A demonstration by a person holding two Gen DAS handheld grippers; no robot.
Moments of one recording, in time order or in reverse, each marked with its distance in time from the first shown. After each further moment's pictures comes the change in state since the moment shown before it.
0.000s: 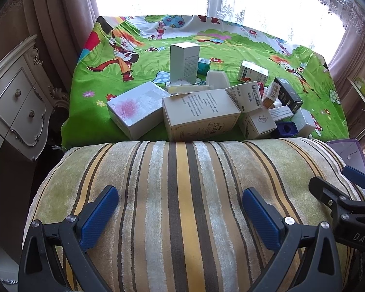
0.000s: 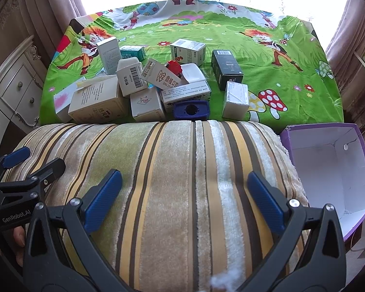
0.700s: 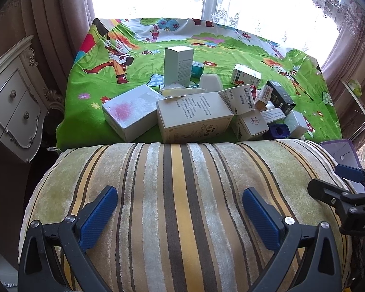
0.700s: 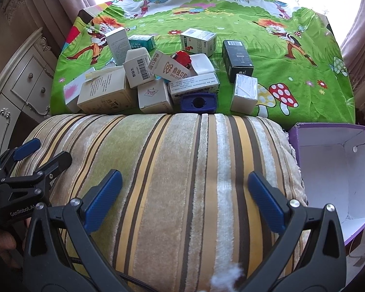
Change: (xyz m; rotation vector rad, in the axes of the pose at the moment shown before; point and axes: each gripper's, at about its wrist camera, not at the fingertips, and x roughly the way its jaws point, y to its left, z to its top) left arm -0.005 0.003 -0.001 -0.002 -0.021 -0.056; right arm 0.002 -0.007 0.009 -0.035 0.102 0.090
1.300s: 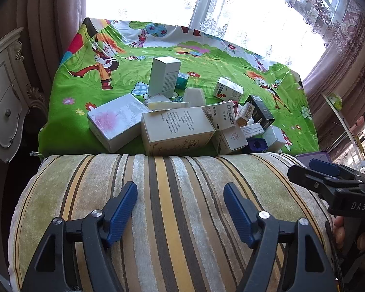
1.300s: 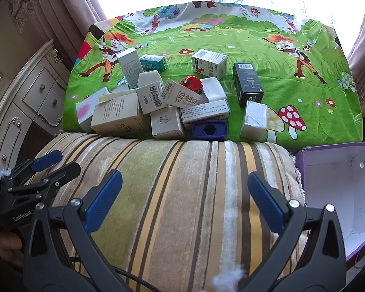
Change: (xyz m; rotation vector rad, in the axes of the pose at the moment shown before) left arm -0.005 0.009 0.014 -0.039 -0.024 -0.160; right arm -0.009 0.002 0.028 0.003 -0.087 0.069
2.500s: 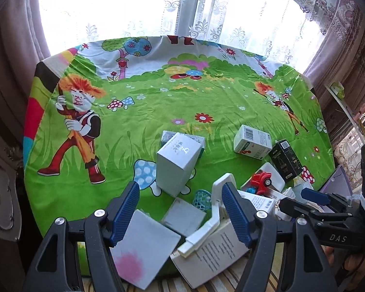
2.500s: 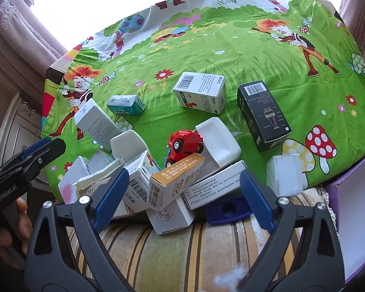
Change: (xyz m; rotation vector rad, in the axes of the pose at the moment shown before) left arm 0.082 0.024 0.165 0.175 0.046 -0.002; right arm 0.081 -0.013 0.088 0.270 0.032 -0.010
